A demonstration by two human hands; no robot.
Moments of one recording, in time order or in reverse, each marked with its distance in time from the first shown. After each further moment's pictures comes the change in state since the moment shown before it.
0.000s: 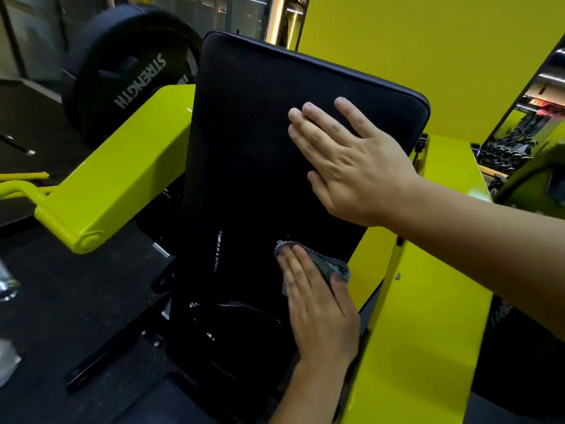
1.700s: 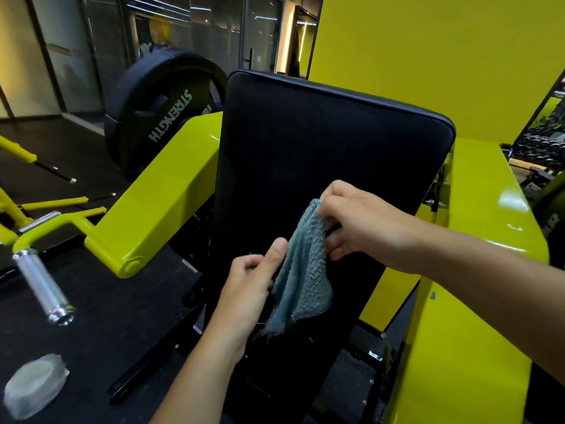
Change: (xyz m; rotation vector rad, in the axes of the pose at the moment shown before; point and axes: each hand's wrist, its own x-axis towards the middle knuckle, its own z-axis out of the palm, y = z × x) left_hand 0.092 -0.032 -0.175 -0.593 -0.320 -0.492; right_hand 0.007 -0.041 -0.045 1.951 -0.465 0.807
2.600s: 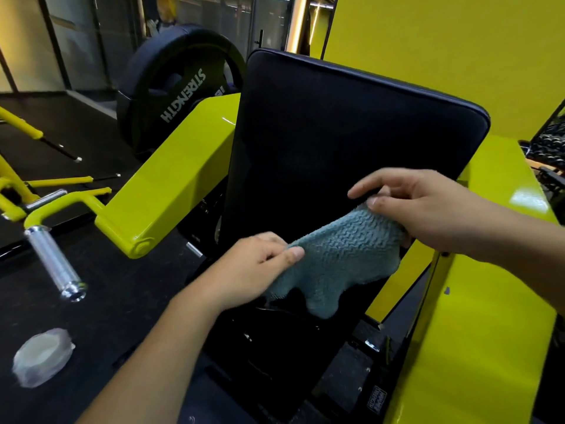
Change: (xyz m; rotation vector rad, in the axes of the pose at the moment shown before) left_hand 0.034 0.015 -0.034 0.683 -0.315 0.455; right_hand -0.018 0.002 -0.044 -0.406 0.063 -0.147
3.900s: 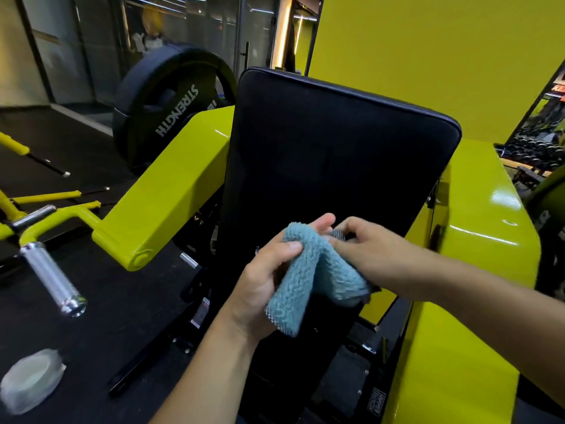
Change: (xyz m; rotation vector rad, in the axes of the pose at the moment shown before) left_hand -0.021 0.048 0.026 -1.357 -0.218 0.036; right_hand -0.012 0.002 0.065 0.297 -0.067 0.297
